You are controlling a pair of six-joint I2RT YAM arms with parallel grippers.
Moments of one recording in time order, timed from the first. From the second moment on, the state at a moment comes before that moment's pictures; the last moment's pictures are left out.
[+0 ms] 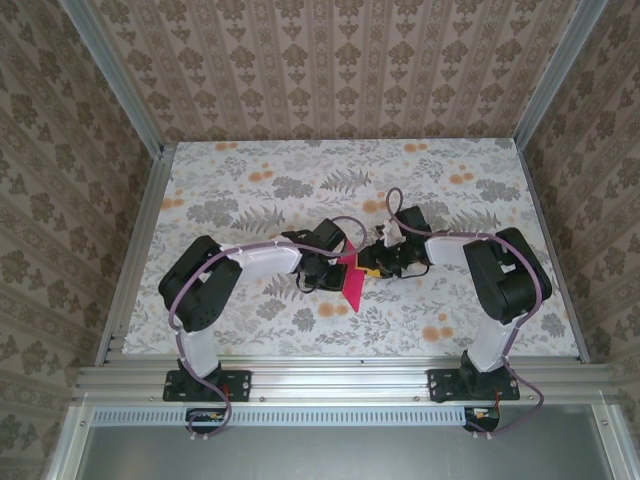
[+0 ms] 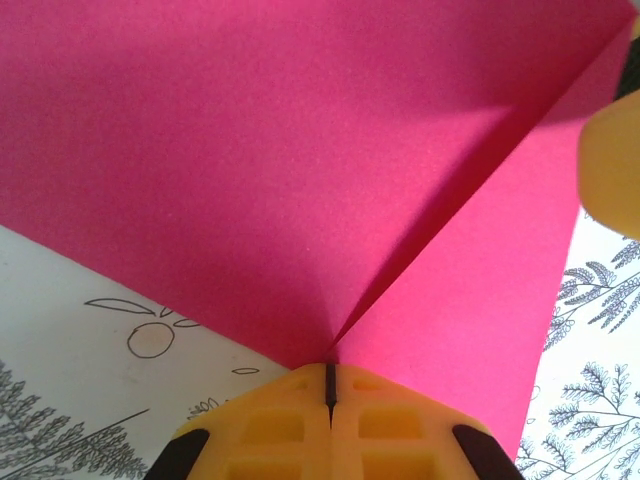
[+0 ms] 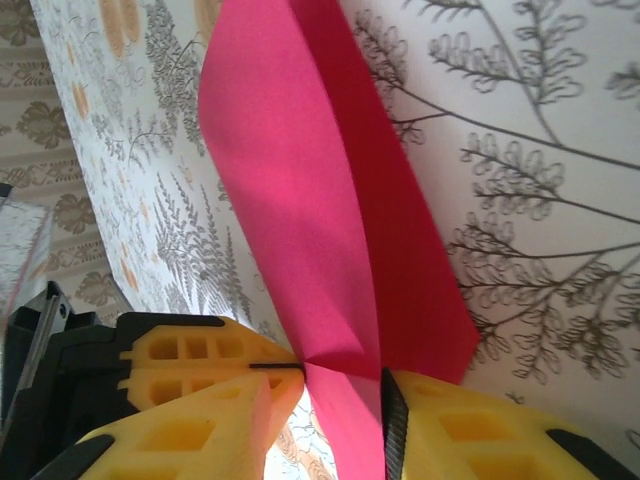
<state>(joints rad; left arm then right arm) -0.86 1.85 1.11 -0.48 0.27 -0.55 0.32 1.79 0.84 -0.11 -0.78 0.63</state>
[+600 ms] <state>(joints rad) -0.86 1.85 1.11 -0.48 0.27 -0.54 0.32 1.82 0.89 -0.22 -0.82 0.48</state>
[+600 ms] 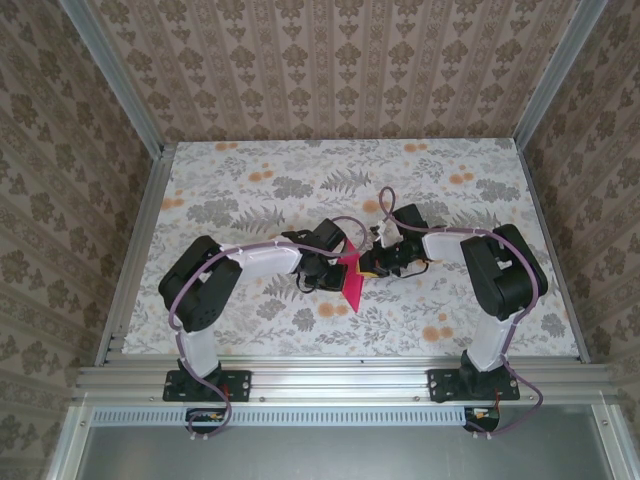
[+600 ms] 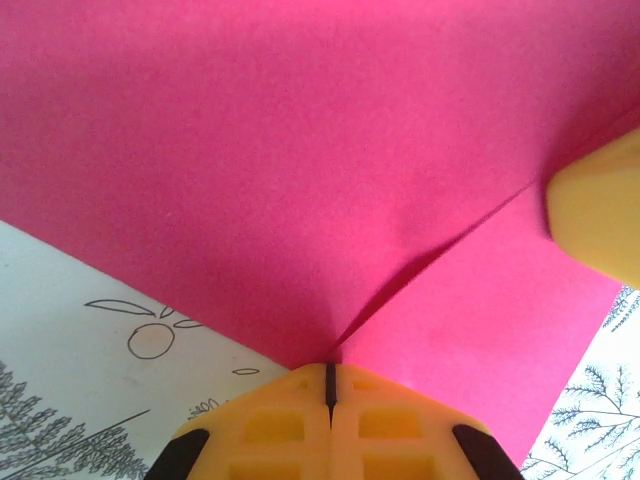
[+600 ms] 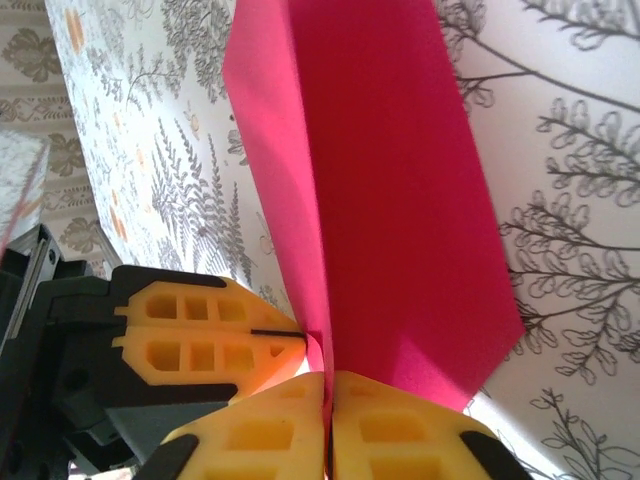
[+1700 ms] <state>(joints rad) -1.12 1.76 1.09 -0.46 -0.02 -0.50 0.50 1.43 0.52 0.09 -0.27 1.16</state>
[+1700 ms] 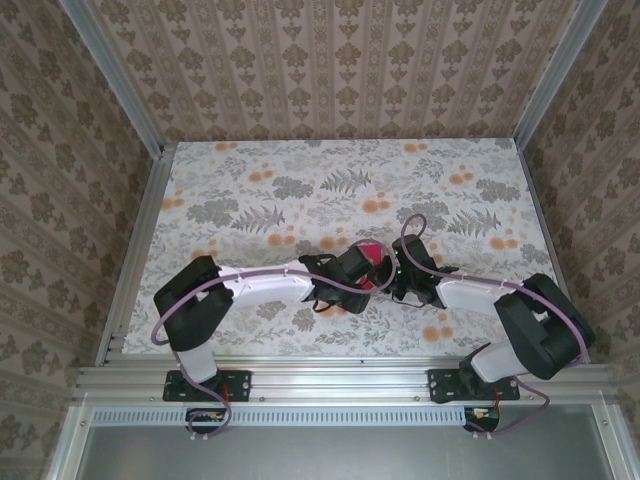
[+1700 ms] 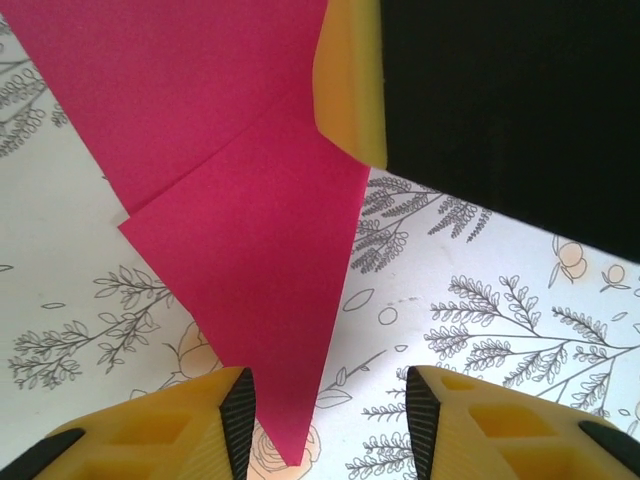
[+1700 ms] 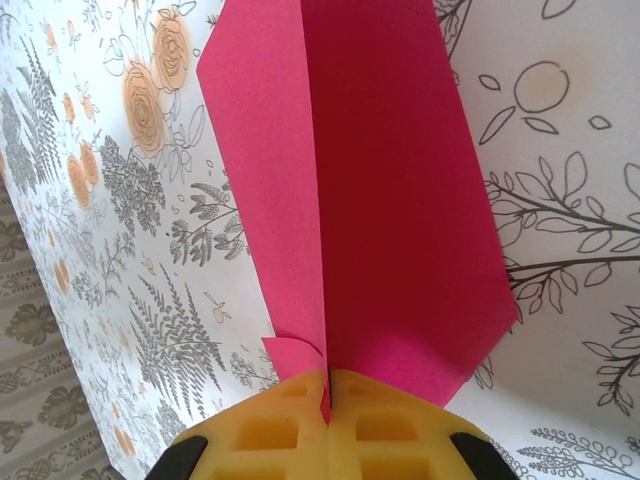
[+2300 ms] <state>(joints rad) -1.15 1.81 1.13 -0.51 -0.15 -0.49 0.50 1.41 0.52 0.09 -0.27 1.18</state>
